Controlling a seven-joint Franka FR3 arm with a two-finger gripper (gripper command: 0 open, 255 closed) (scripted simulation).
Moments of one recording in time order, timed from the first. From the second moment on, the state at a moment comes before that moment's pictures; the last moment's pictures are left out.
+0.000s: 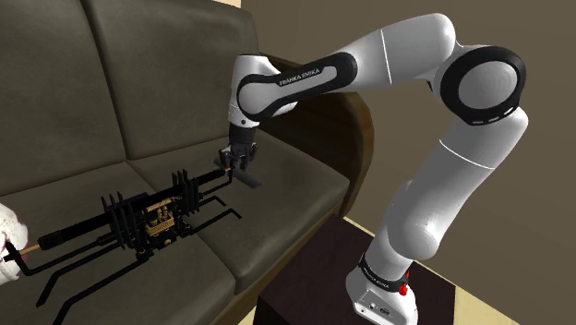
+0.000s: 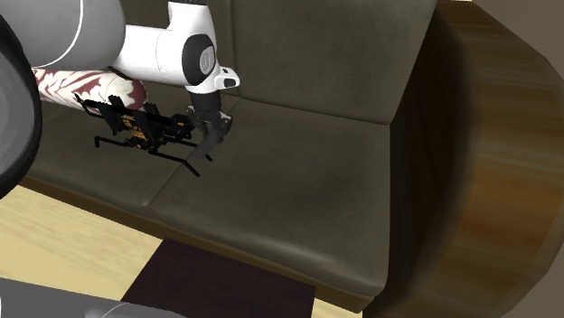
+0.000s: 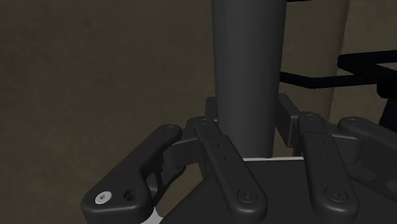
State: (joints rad) arm 0.14 -0.12 0.11 -2.23 0.11 2.12 0.23
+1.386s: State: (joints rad) arm 0.38 0.02 0.39 -2.09 0.07 2.15 0.77
